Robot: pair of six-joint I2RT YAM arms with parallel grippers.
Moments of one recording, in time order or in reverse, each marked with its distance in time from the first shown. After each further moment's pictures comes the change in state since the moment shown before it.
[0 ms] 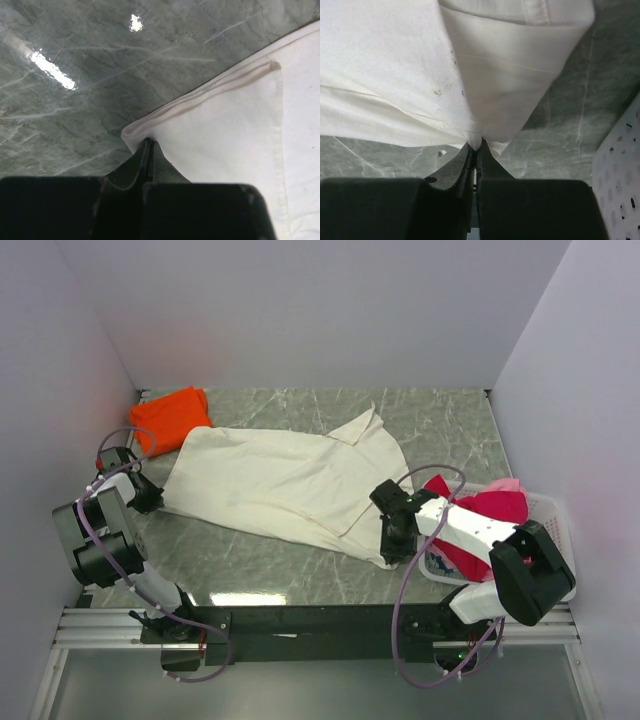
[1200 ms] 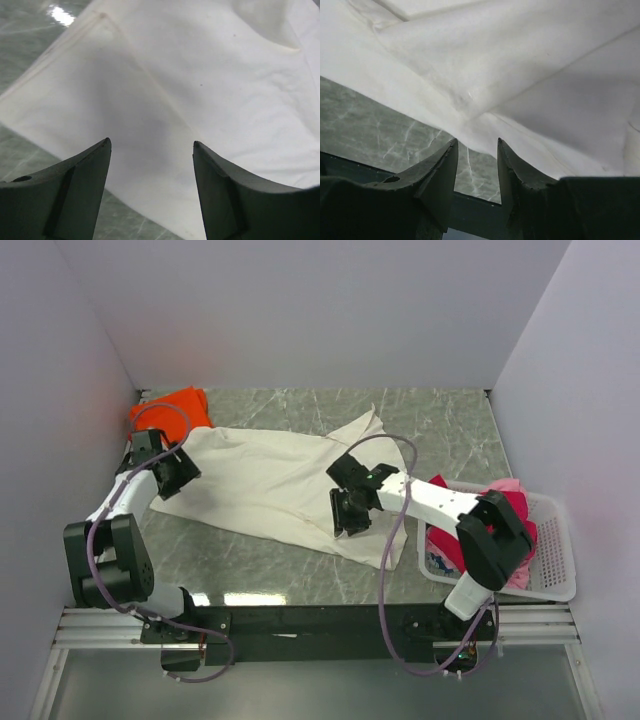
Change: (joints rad) left arm -0.254 -0.180 0.019 -0.042 0.003 -0.033; right arm 0.149 0.242 0.377 0.063 -0.079 -0.103
